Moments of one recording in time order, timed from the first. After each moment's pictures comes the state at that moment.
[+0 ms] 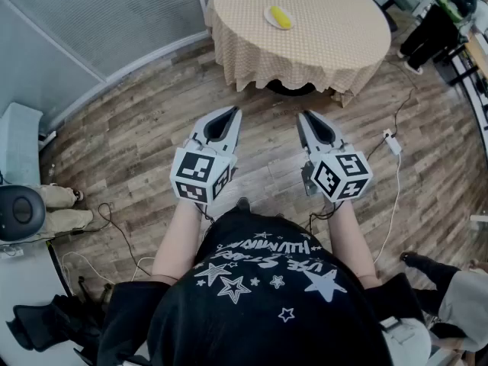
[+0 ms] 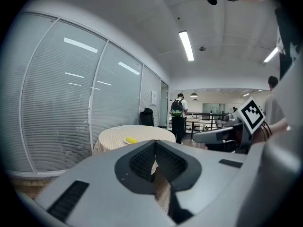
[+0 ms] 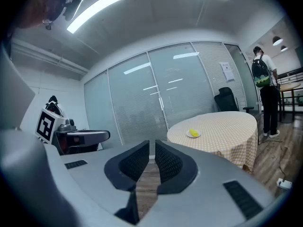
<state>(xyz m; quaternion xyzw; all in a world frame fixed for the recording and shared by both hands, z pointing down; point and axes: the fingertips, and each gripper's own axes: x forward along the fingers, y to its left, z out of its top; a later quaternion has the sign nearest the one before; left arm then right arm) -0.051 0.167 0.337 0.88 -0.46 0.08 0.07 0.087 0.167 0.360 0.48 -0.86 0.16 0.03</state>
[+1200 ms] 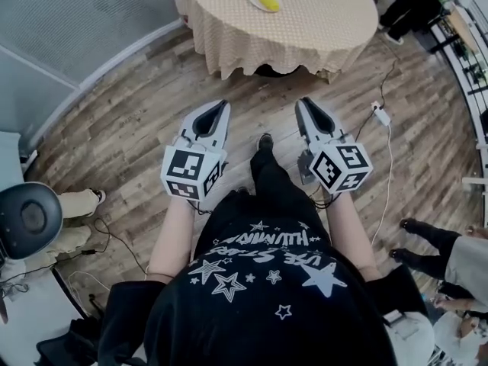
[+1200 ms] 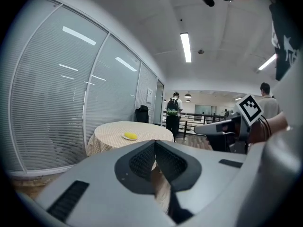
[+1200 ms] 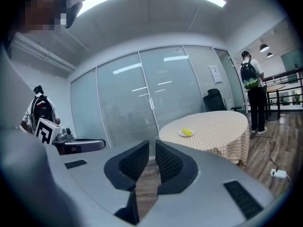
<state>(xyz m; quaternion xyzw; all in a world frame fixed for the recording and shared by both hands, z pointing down) -0.105 0.126 0.375 0.90 -0.42 0.08 0.08 0.053 0.136 0.377 0.54 -0.83 0.17 0.02</state>
